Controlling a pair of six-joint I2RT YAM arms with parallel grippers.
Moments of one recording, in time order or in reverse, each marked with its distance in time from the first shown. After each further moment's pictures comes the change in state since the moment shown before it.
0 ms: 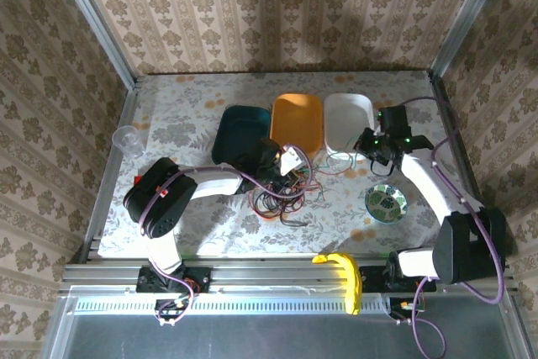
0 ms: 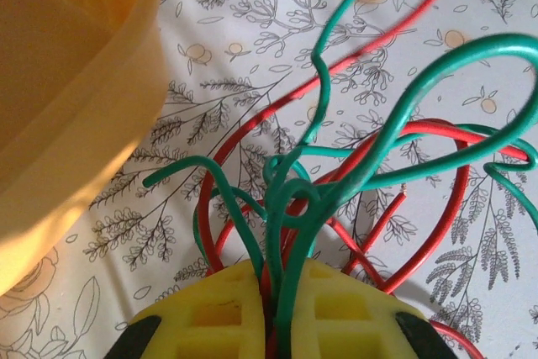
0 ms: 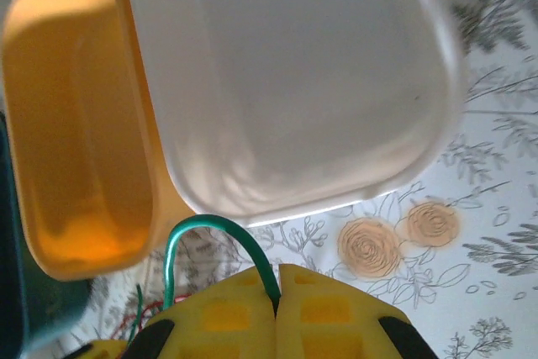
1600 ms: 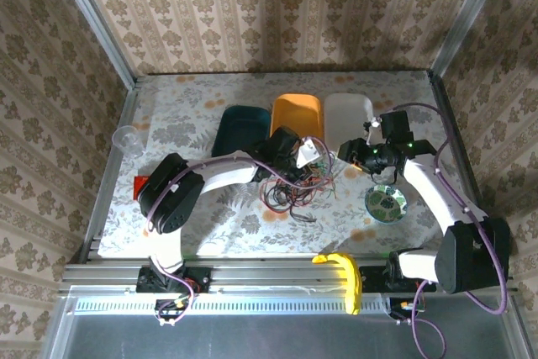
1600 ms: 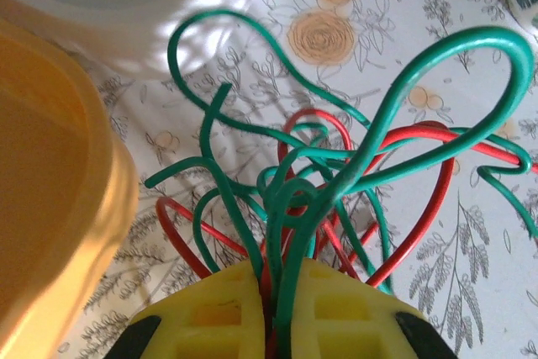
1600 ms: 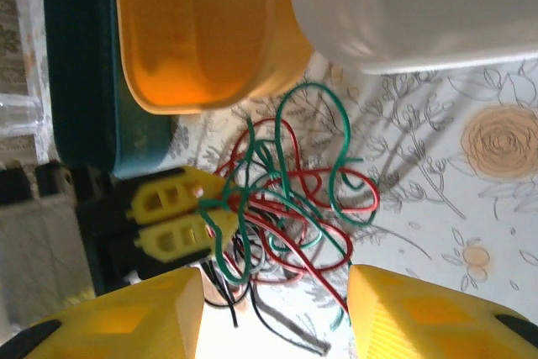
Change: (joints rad) left arm -0.061 0.077 0.259 -0.235 -0.010 0.059; right arm 0.032 -0.027 -0.024 -0.087 -0.361 -0.141
